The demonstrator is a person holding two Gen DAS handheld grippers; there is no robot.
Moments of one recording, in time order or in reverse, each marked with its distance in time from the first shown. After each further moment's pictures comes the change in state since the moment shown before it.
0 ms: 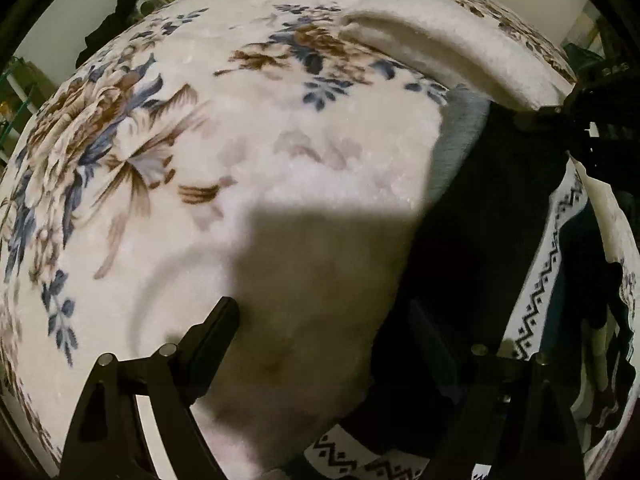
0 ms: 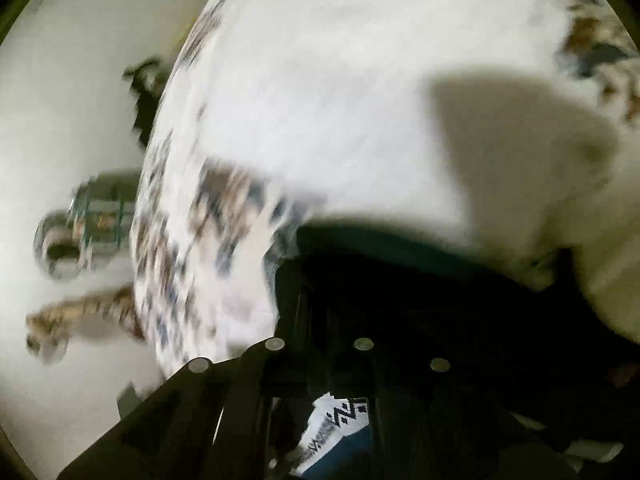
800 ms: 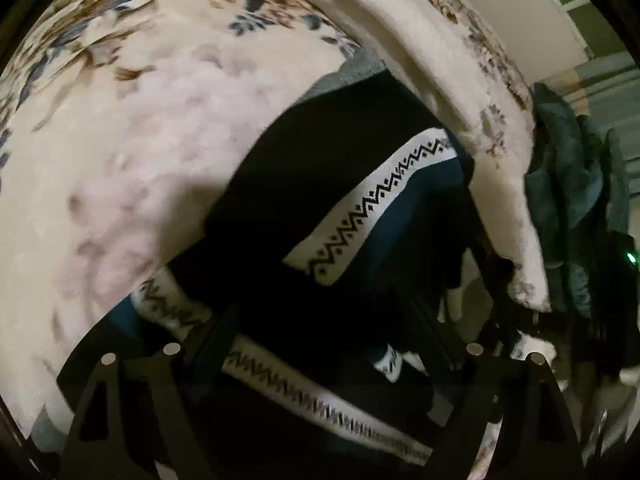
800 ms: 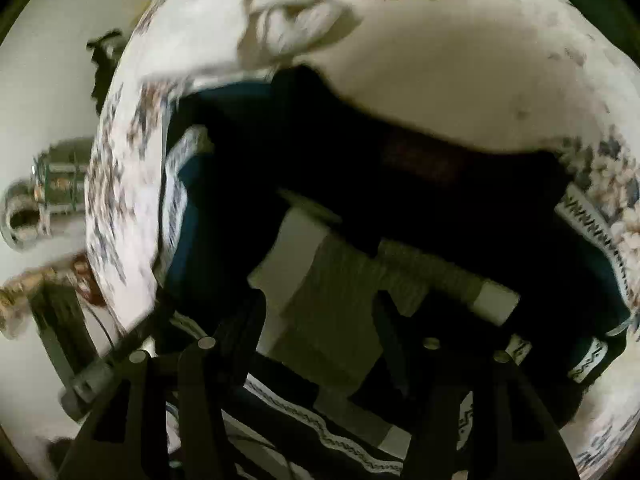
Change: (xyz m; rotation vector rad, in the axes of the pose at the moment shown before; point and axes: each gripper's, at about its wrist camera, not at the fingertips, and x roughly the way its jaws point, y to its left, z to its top) left arm -0.035 -0.050 -0.036 -0.225 0.159 -0.319; right arm -0.082 -0.093 -0.134 -0.111 0.142 -0.190
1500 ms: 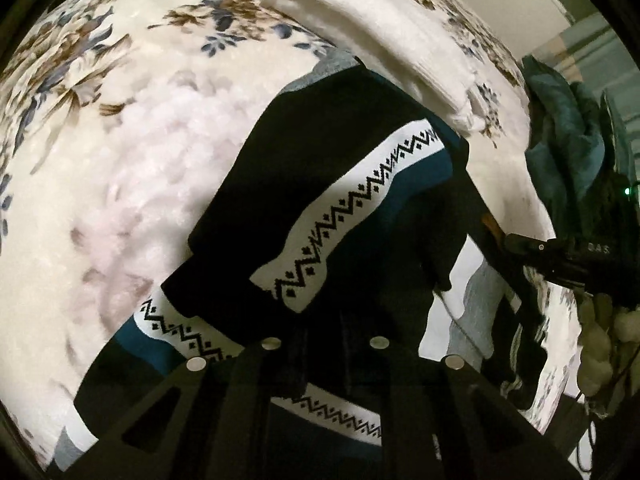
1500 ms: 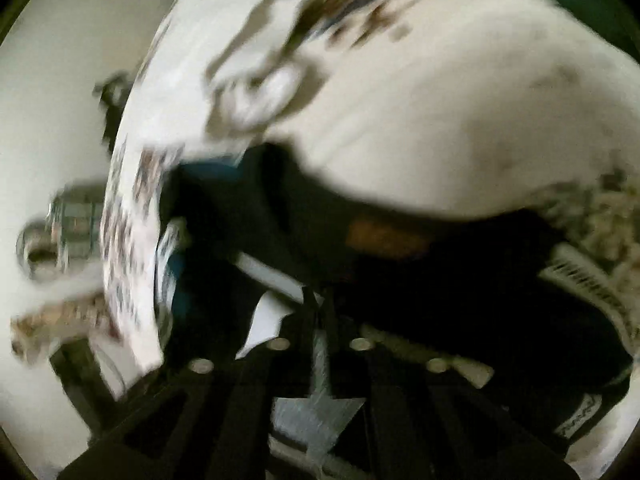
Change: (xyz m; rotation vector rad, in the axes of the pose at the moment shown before) left arm -0.009 -0.010 -0.004 0.127 -0.022 0.055; right arm -0.006 -0.033 0.036 0.005 -0.054 0.093
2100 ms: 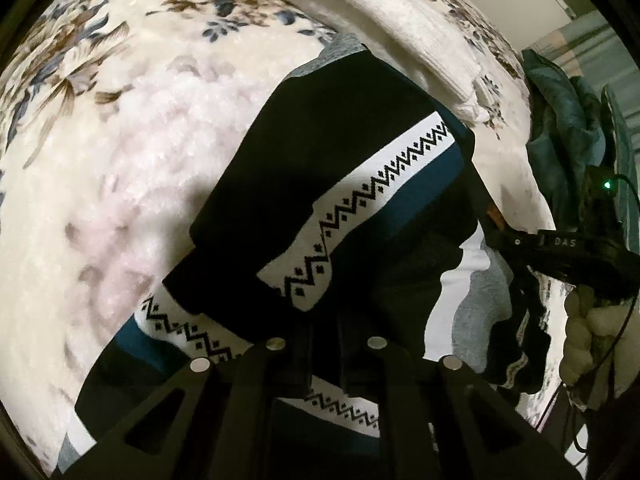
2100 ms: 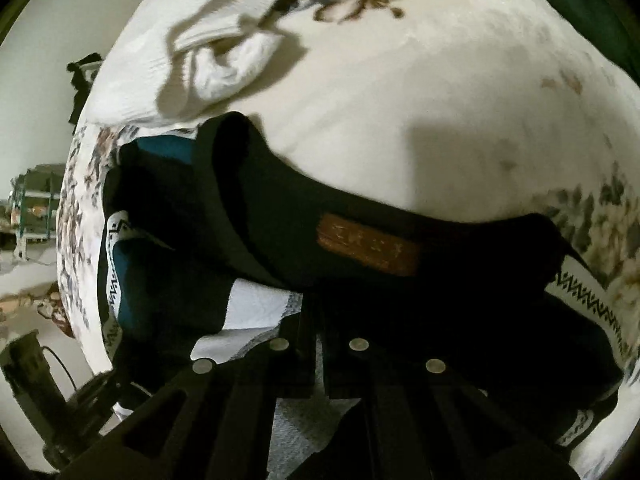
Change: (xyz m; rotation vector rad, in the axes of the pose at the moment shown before) left arm 0.004 0.003 0.002 -0.012 0.035 -0.013; right arm 0.003 -0.031 0.006 0.129 -0.040 -0.087
